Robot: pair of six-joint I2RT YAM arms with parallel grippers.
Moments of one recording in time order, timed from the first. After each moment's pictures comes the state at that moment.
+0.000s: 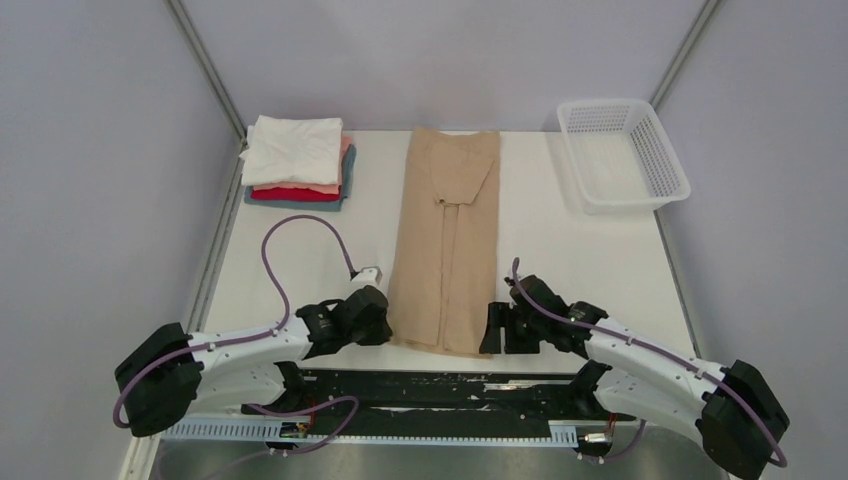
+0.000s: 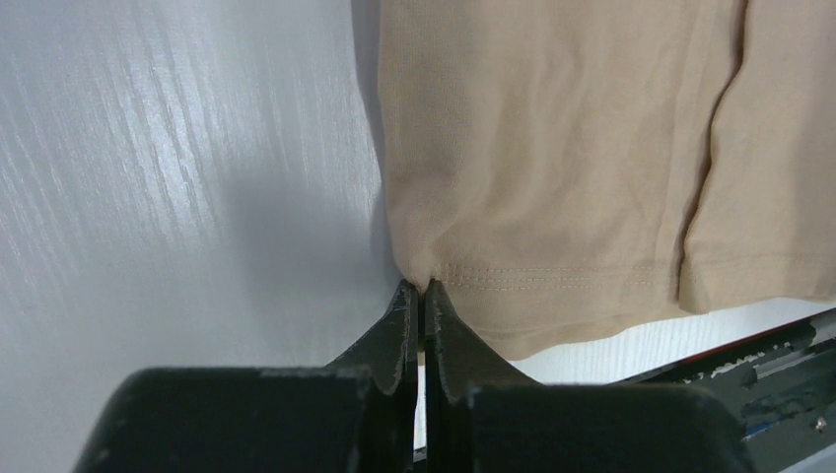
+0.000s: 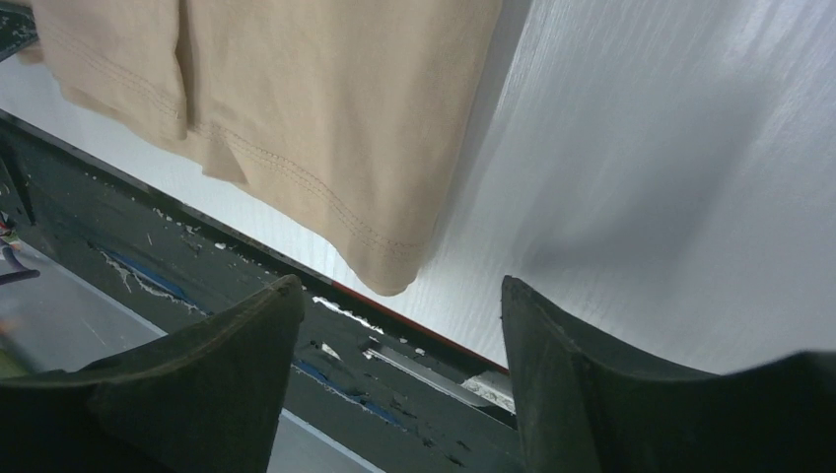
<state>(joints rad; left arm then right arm) -0.98 1.07 0.39 -0.26 -0.22 -0.93 0.79 0.92 0.41 -0.51 -0.18 0.74</state>
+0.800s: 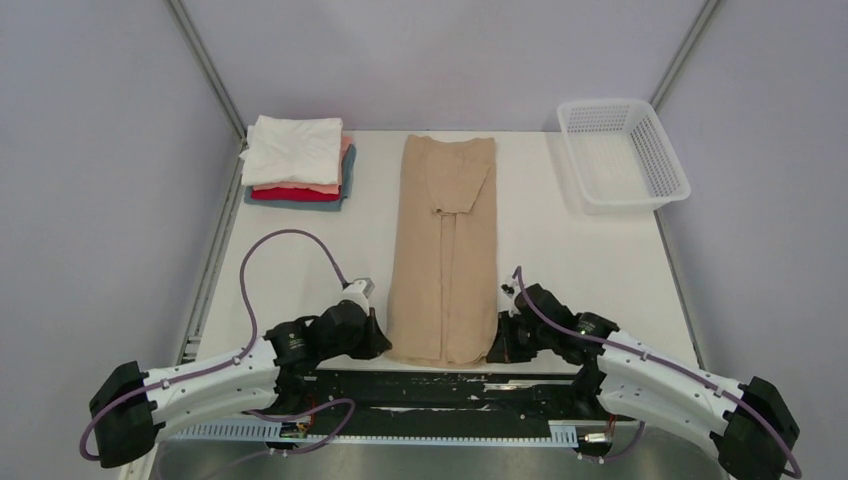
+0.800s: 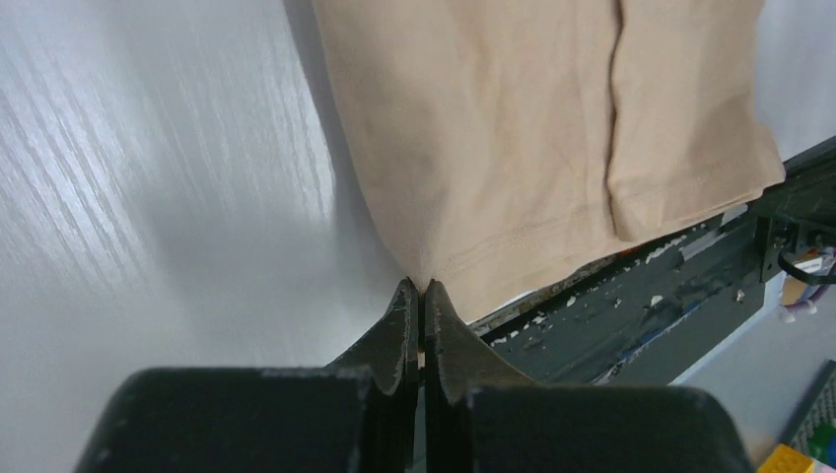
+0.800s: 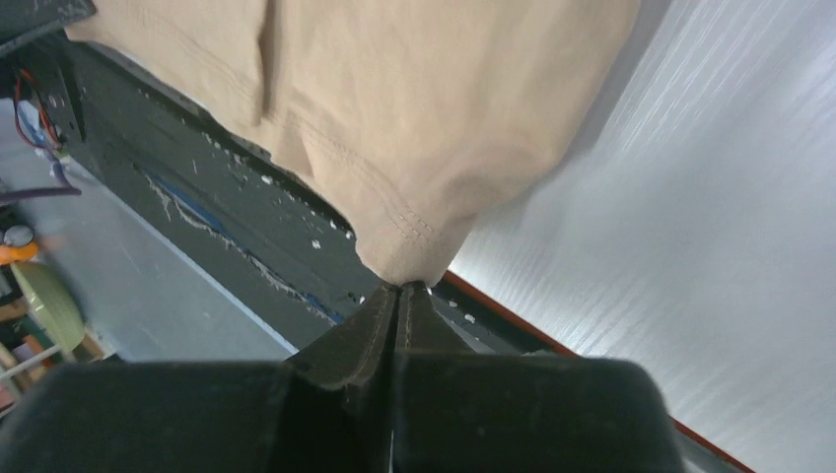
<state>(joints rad) -1.02 0.74 0.26 -0.31 -0.09 -0.94 0.86 0.78 0.34 -0.49 -0.28 0.78</state>
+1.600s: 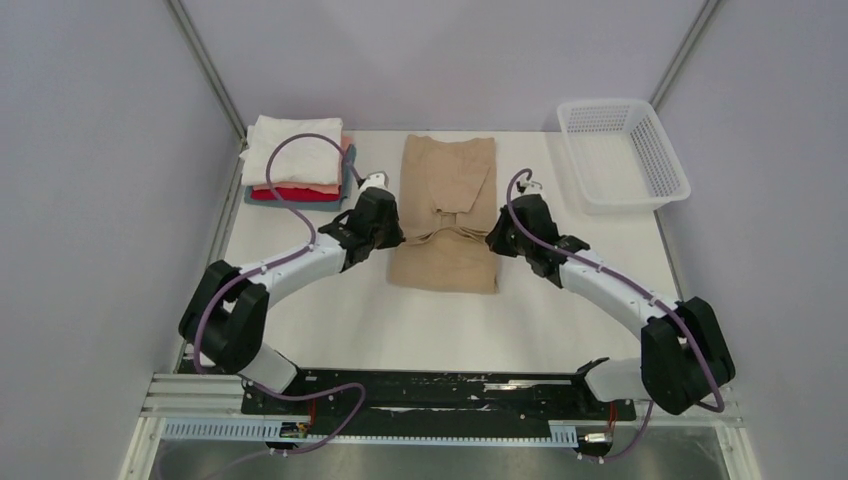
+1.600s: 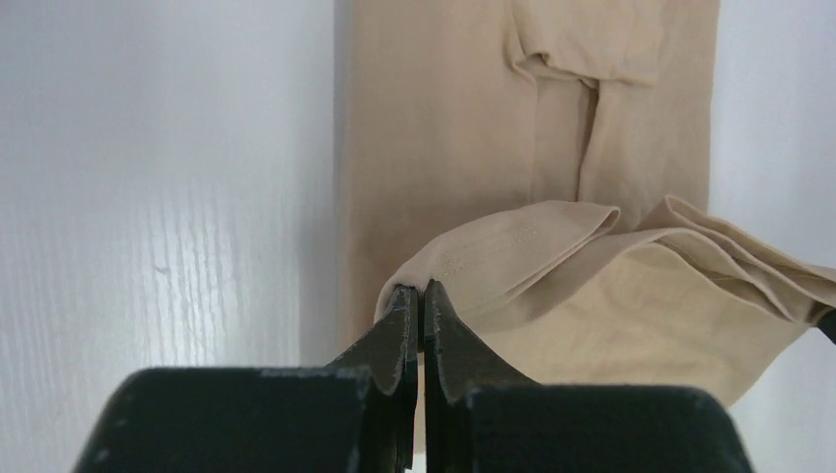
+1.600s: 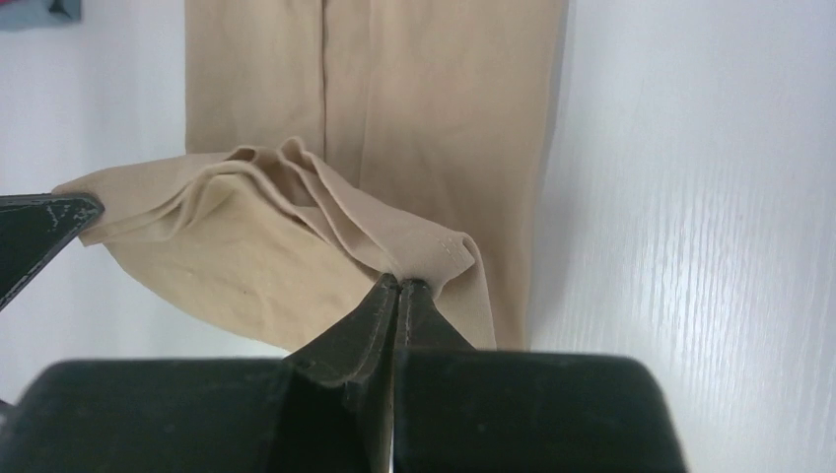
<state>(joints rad) -0.61 1.50 0.93 -0.12 -0.21 -0.64 0.51 1.32 0.81 -0.15 0.08 0.63</state>
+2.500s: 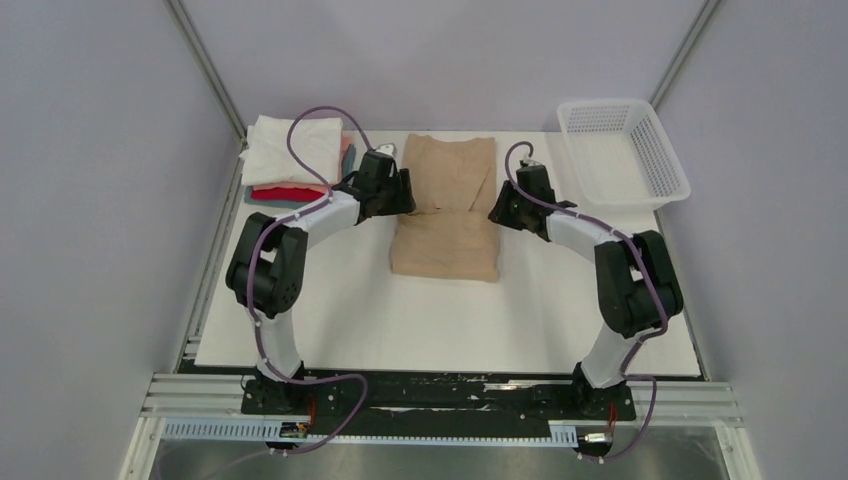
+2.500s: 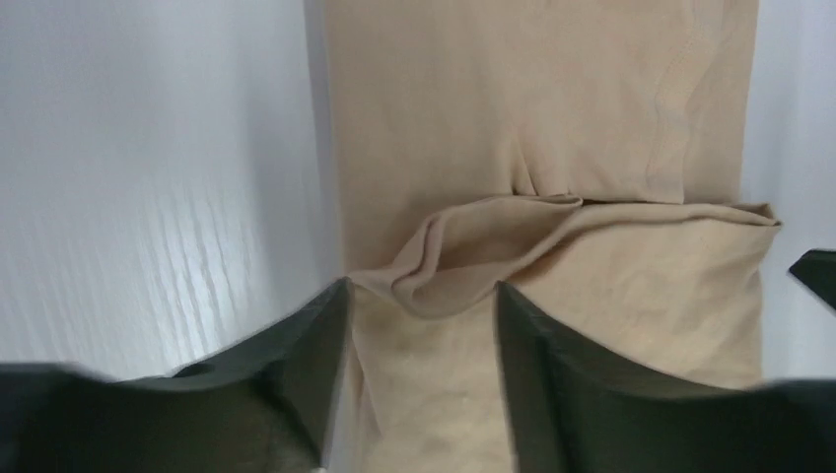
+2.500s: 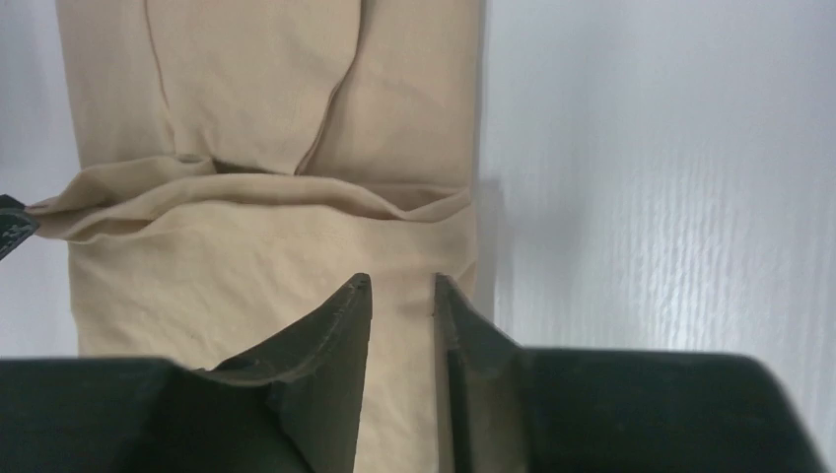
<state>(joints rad) -0.44 1.87 1.28 -0.14 -0.01 -0.48 0.31 1.72 1.05 -0.07 -0.06 0.54</state>
